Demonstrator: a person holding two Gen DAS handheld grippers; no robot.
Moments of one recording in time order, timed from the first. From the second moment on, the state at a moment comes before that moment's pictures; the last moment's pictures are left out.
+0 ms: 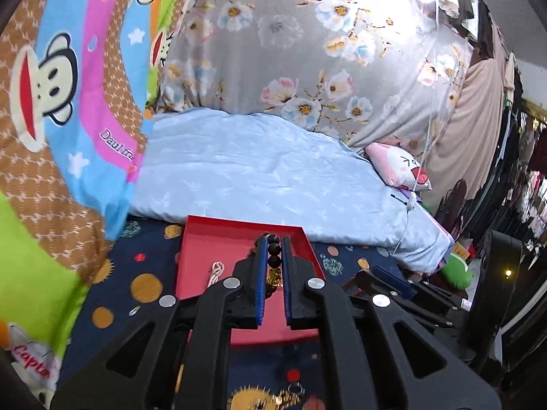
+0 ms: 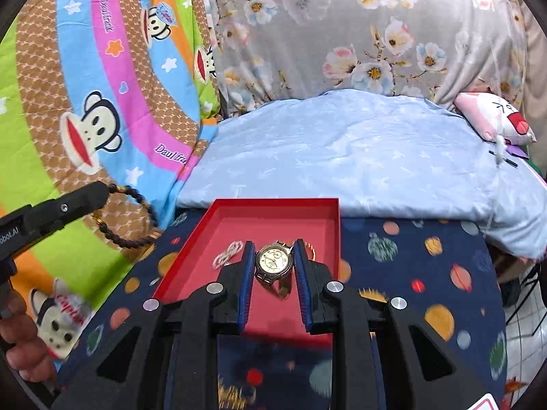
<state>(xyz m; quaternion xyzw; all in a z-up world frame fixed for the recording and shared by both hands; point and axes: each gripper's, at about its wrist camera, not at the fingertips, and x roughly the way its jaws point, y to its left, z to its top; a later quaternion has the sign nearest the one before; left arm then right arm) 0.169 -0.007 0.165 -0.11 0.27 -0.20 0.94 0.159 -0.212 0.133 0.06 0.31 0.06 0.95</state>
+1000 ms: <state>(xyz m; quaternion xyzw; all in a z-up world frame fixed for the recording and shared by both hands) 0.225 0.008 0.049 -0.09 0.38 -0.11 0.91 0.191 -0.225 0.056 0.07 0.38 0.04 0.92</state>
